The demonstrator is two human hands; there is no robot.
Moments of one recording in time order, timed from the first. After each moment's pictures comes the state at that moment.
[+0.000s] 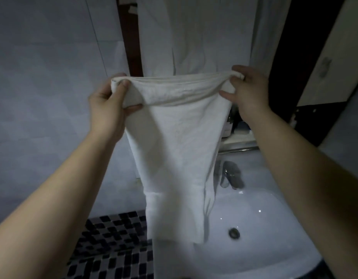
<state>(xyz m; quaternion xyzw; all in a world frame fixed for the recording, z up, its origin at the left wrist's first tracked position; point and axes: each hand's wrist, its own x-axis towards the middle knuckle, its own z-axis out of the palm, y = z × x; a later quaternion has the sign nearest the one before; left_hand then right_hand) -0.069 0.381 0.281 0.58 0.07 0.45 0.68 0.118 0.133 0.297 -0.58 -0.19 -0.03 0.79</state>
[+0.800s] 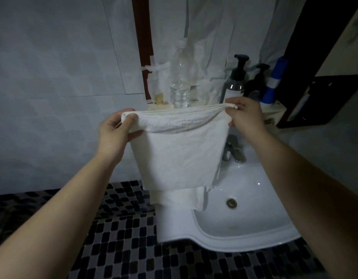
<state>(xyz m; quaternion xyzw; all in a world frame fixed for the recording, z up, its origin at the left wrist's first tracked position) -0.125 0.395 0.129 0.60 0.18 0.36 0.69 0.090 0.120 0.162 -0.74 -0.16 0.03 0.65</state>
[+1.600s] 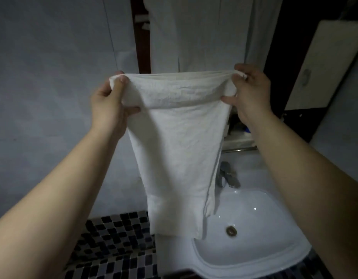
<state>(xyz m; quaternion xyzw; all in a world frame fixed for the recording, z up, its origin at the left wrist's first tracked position) -0.134 0.358 0.307 0.54 0.09 0.46 0.70 0.034 0.115 0.323 -0.56 -0.20 -0.07 0.80</state>
